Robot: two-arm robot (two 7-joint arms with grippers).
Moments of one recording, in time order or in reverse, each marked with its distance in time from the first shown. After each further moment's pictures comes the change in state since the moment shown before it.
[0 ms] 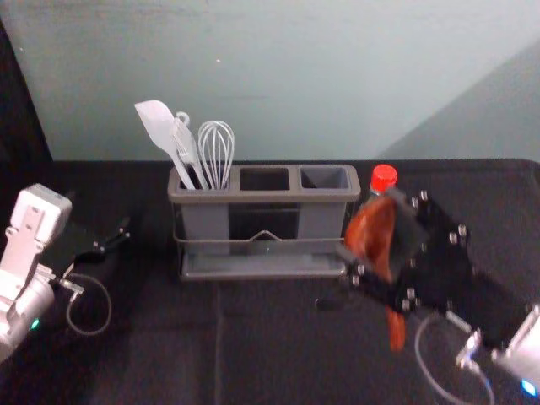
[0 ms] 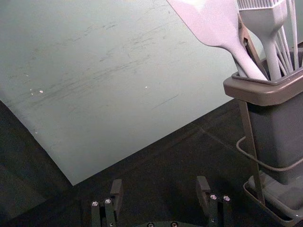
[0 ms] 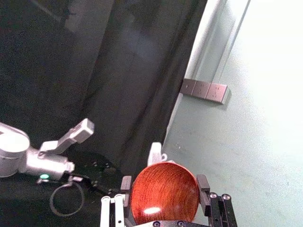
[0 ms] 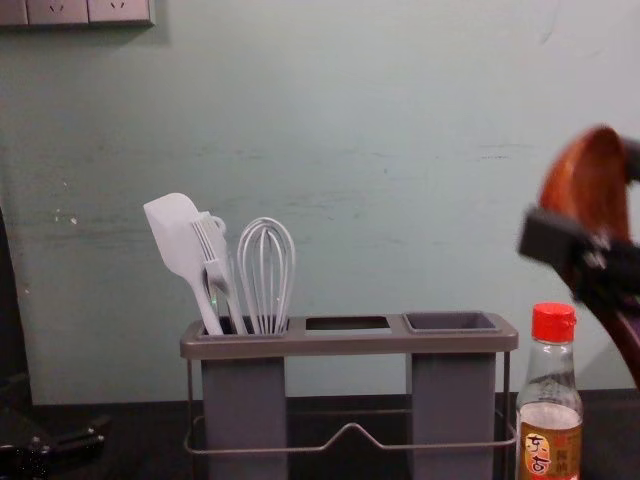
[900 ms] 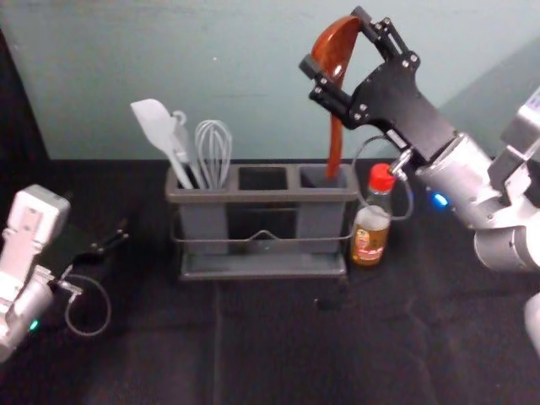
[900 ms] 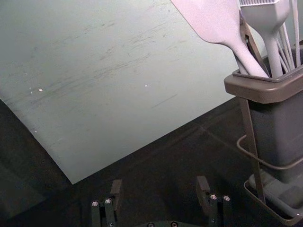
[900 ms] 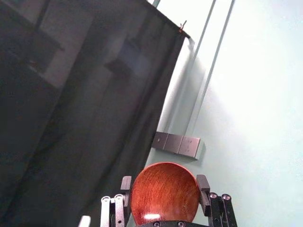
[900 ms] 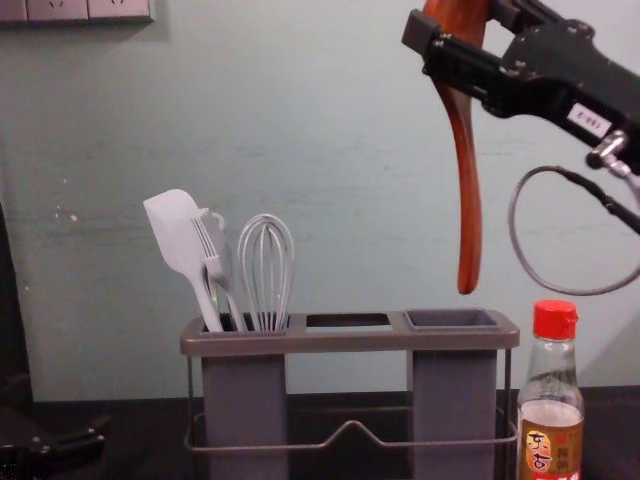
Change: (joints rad) left arm 0.000 0.000 0.000 0.000 0.000 0.000 0.000; right arm 0.665 -0.149 -0.176 0.608 0.163 -0.204 0.051
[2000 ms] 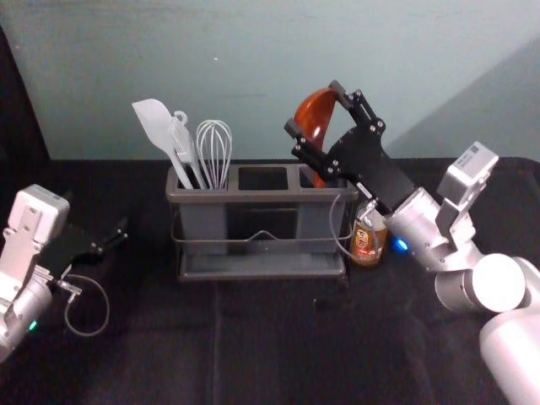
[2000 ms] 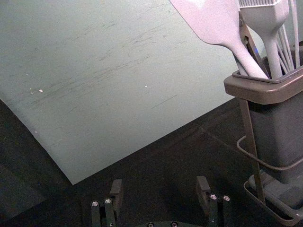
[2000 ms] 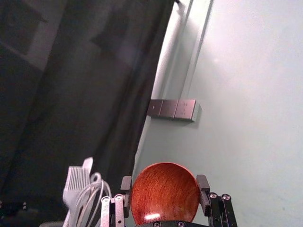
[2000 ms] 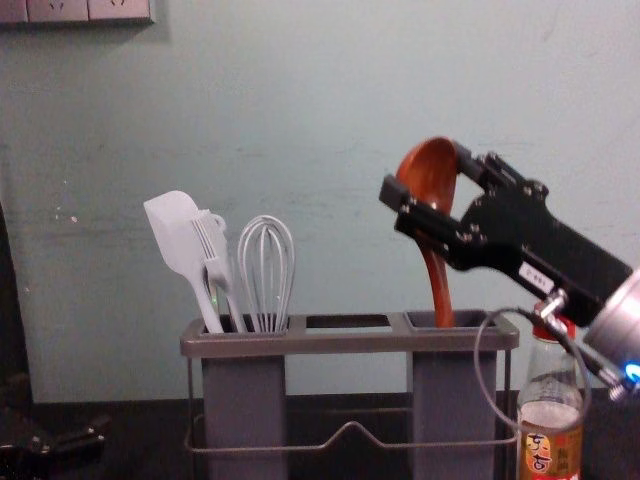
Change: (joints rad) left arm 0.000 0.000 0.000 0.000 0.000 0.000 0.000; right arm 0.058 -0.070 -0.063 0.344 -0.027 -0.185 -0.039
